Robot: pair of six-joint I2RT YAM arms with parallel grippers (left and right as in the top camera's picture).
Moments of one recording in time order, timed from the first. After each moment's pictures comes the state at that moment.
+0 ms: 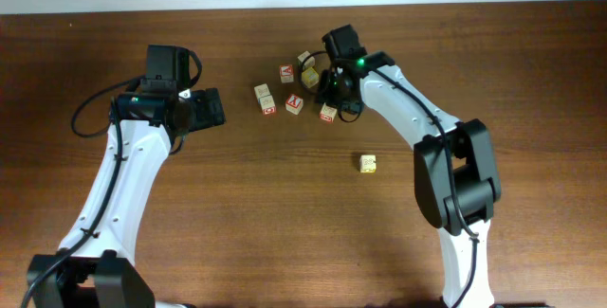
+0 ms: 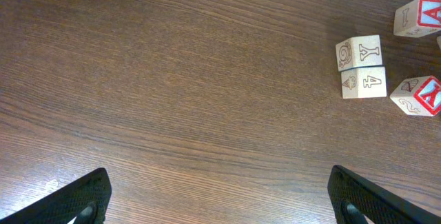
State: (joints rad) left arm -0.08 1.60 1.33 -0.82 -0.13 -0.28; right arm 0.39 2.25 1.78 -0.72 -0.07 0.66
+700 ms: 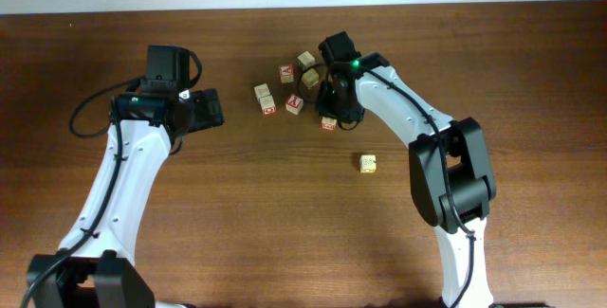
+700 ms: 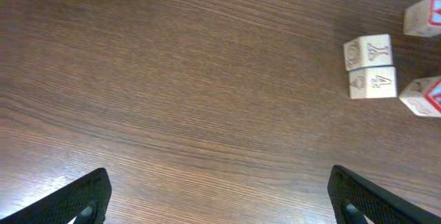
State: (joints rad) left arm -0.08 1.60 1.33 -0.83 -0.16 -0.28; right arm 0.40 2.27 1.80 -0.86 -0.10 0.65
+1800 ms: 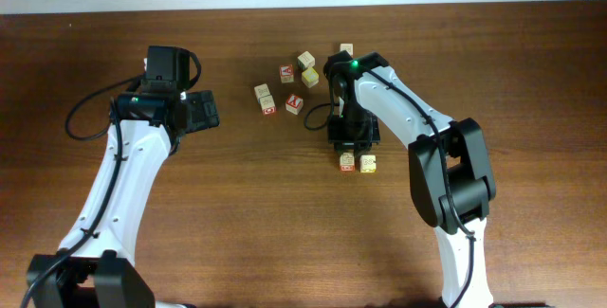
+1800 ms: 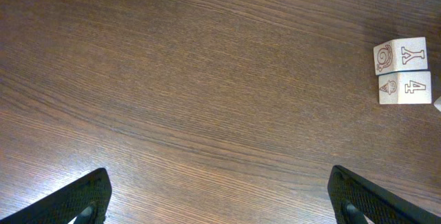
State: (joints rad) left arm -0.08 1.60 1.33 -0.84 -0.23 -0.28; right arm 0.41 2.26 1.80 -1.26 -0.14 0.40
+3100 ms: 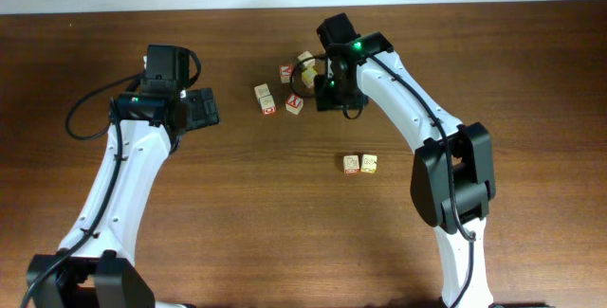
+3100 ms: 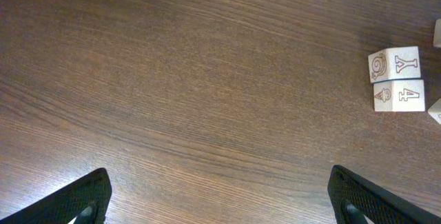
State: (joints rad) left arm -0.08 1.60 1.33 -0.82 -0.23 -0.28; right arm 0.41 2.26 1.98 -1.04 -0.11 0.32
